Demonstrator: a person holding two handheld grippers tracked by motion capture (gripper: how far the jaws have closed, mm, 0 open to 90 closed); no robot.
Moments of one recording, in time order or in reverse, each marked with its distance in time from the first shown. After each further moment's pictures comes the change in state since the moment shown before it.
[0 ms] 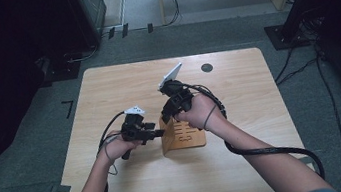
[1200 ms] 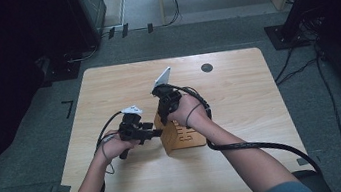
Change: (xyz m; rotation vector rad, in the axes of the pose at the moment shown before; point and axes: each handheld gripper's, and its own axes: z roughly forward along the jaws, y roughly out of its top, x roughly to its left) left arm 0.006 -0.001 -0.006 -0.004 -0.011 -0.002; right arm -0.002 0.028 0.044 0.149 -0.033 0.096
